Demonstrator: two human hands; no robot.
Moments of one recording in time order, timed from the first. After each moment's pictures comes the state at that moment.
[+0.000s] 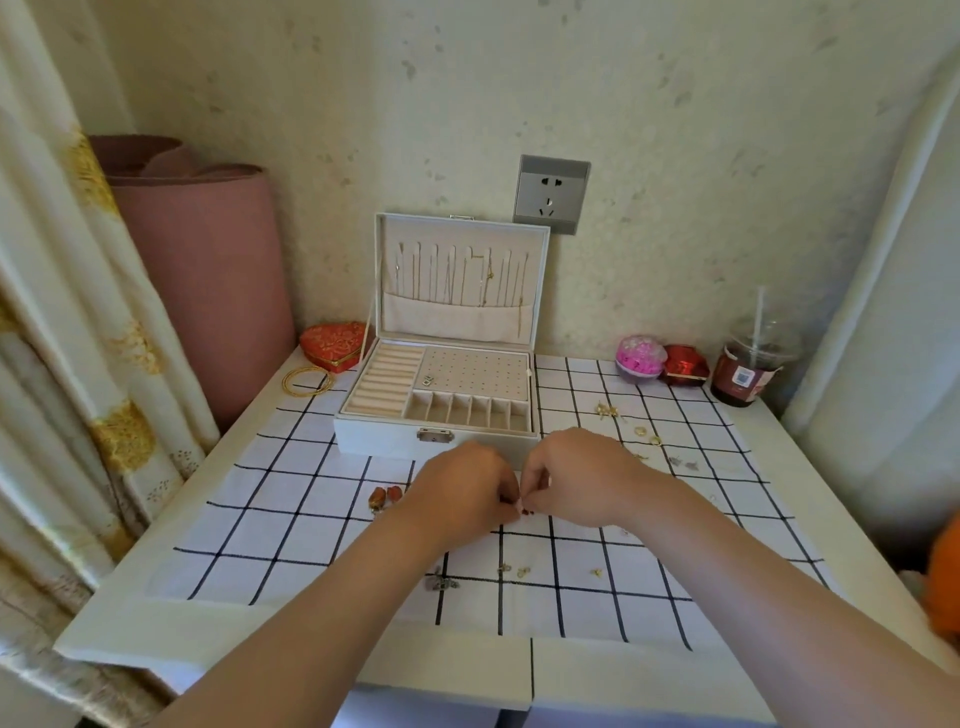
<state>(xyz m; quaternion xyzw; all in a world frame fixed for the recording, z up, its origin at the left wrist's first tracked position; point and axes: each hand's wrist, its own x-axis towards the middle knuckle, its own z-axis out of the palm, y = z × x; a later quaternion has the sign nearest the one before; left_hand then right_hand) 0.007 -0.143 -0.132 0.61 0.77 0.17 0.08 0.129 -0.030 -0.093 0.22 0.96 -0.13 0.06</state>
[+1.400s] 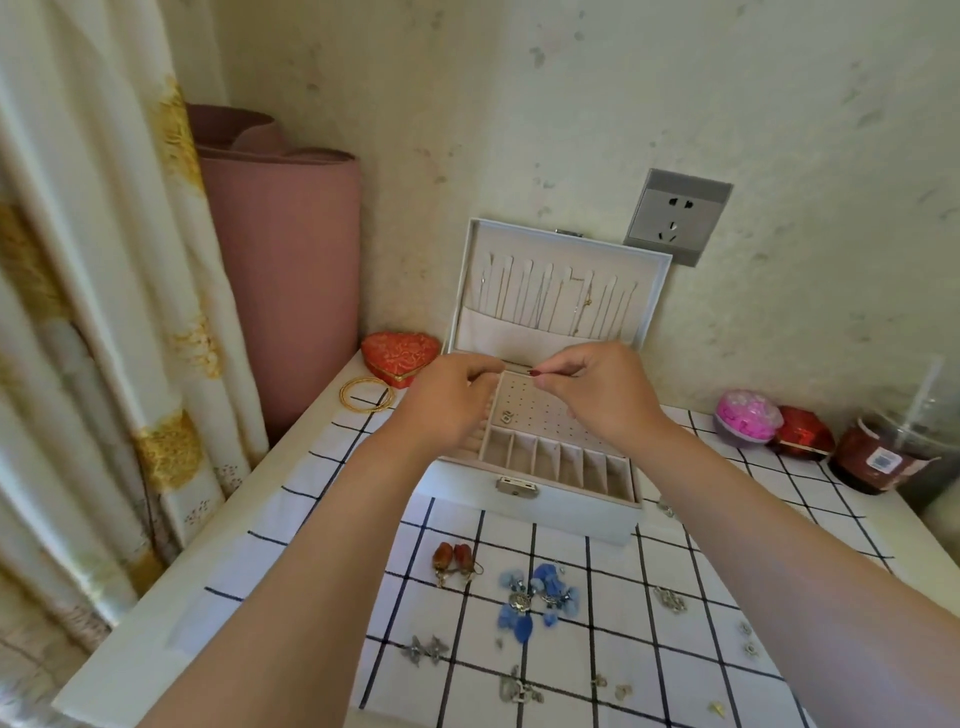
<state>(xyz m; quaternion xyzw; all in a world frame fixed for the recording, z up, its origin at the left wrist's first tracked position) -0.123 -0.137 -0.090 0.38 0.77 0.50 0.12 -0.020 0.022 -0.086 0.23 0.88 -0.33 -0.26</state>
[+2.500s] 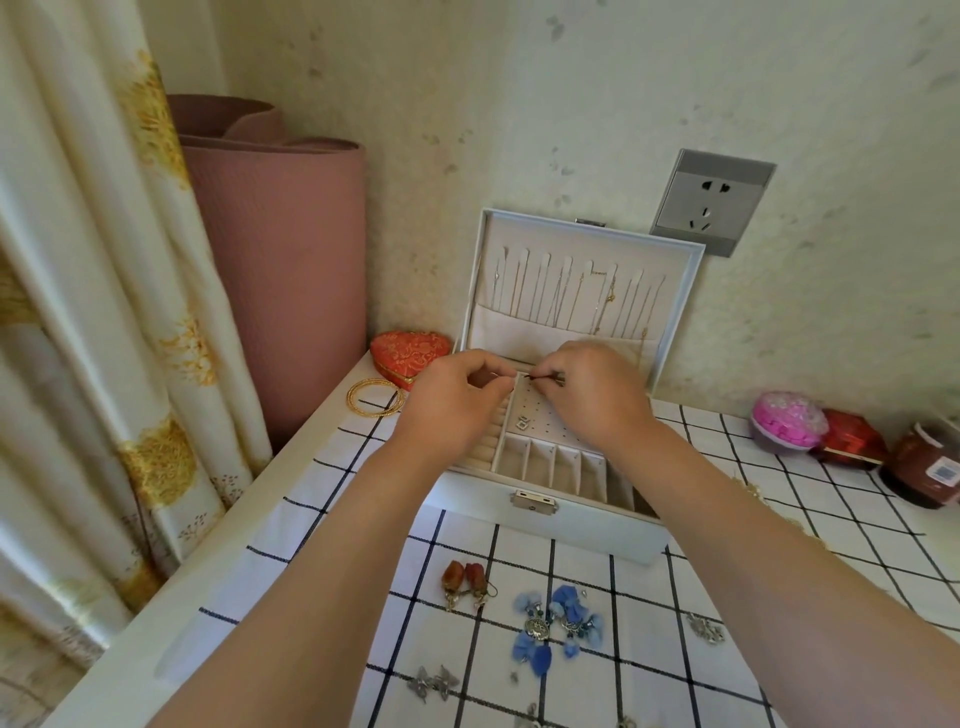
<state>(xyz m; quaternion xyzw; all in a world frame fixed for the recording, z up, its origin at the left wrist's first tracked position) -0.138 -0.127 -0.111 0.33 0.76 0.55 0.10 -0.058 0.035 -0.110 0.16 0.95 -0.07 -0.24</state>
